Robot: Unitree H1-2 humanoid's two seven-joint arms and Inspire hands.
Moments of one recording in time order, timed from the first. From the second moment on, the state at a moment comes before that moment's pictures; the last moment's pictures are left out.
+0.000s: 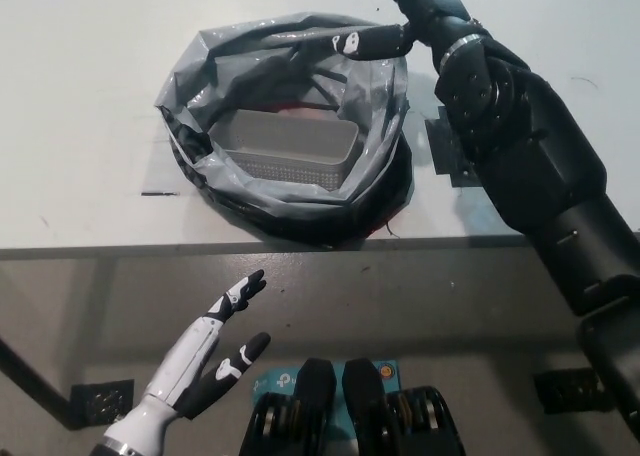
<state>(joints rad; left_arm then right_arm) -0.03 0.23 -0.15 -0.13 0.23 -0.12 -0.19 -1.12 -0.14 0.30 0.67 -0.53 0.20 0.09</state>
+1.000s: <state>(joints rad) -0.02 0.22 -0.15 -0.13 0.23 -0.12 -0.19 -1.11 -0.14 0.30 0.87 -0.51 0.19 0.05</state>
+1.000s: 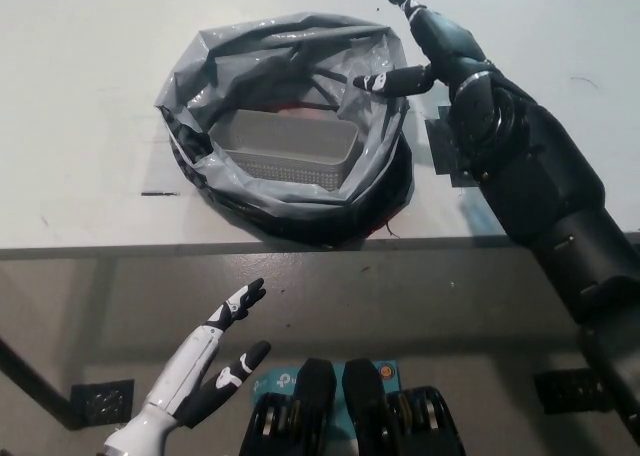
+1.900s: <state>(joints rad) -0.02 0.22 -0.15 -0.13 0.23 -0.12 -0.19 -1.16 -0.03 -0.02 1.11 -0.25 0.30 0.08</state>
